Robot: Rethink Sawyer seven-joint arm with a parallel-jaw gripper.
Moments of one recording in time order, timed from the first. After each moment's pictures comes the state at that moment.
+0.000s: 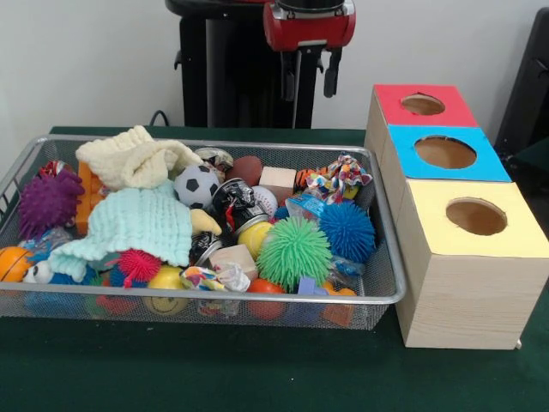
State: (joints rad) arm -0.43 -0.93 0.27 1.99 -0.26 0.57 1.57
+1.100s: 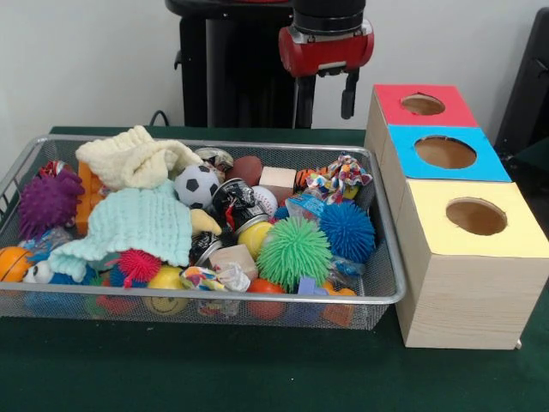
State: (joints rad) arm -0.47 -0.87 0.39 1.92 -0.35 0.57 1.57
